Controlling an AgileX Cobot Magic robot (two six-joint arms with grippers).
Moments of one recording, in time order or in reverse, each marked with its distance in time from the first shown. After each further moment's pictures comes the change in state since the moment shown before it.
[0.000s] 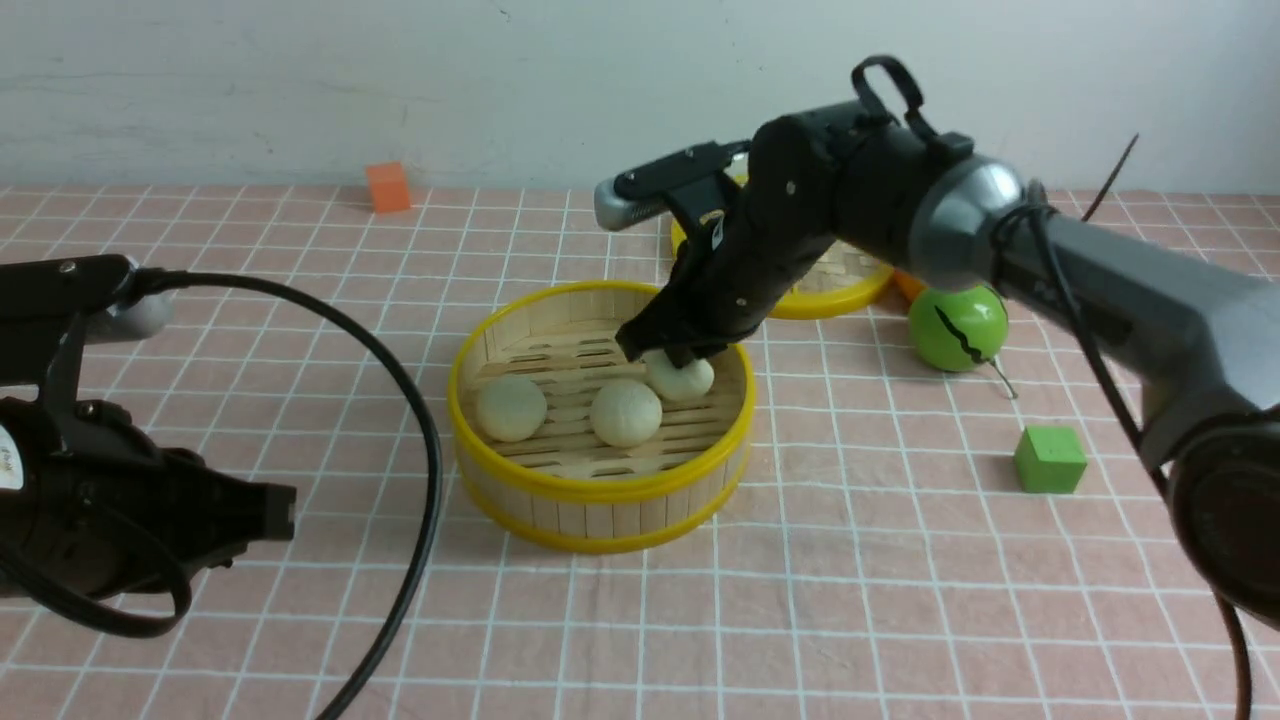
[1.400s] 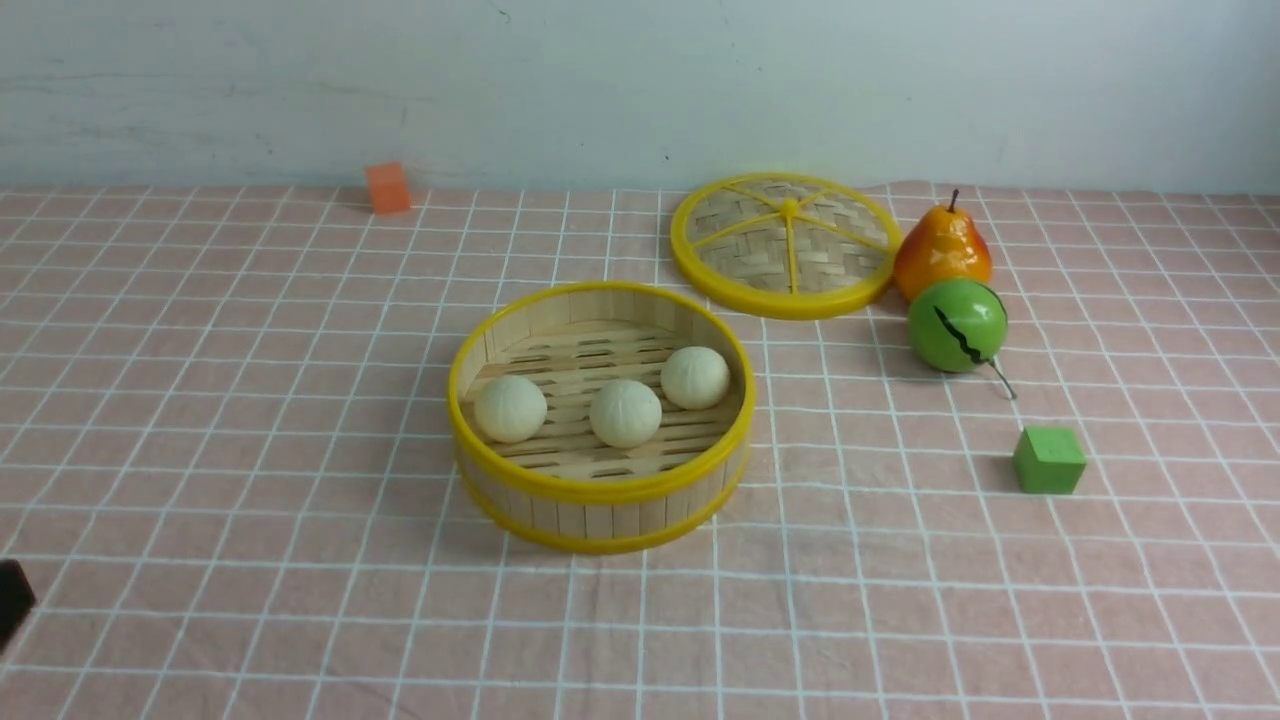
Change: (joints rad) right arm 0.000 -1.053 0.437 -0.329 0.212 0.153; left arm 0.000 -0.828 0.537 0.184 -0.418 0.014
